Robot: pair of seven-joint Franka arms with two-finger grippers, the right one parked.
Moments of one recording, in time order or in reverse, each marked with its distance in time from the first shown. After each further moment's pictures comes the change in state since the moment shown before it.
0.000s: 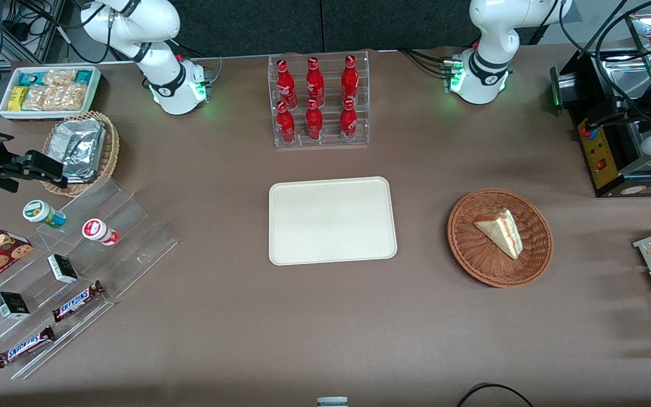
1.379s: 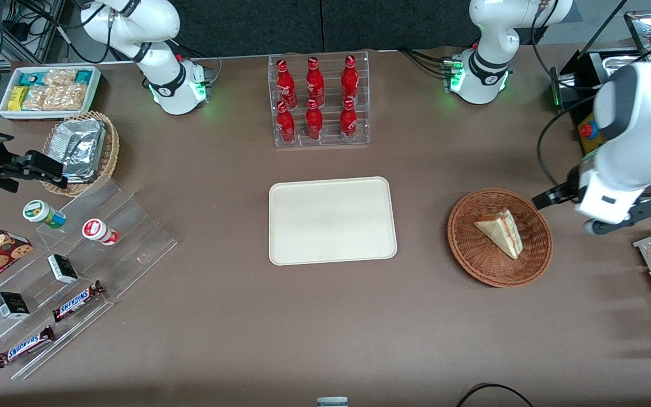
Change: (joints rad) arm -0.070 0.093 -0.018 -0.365 0.058 0.546 -0.560
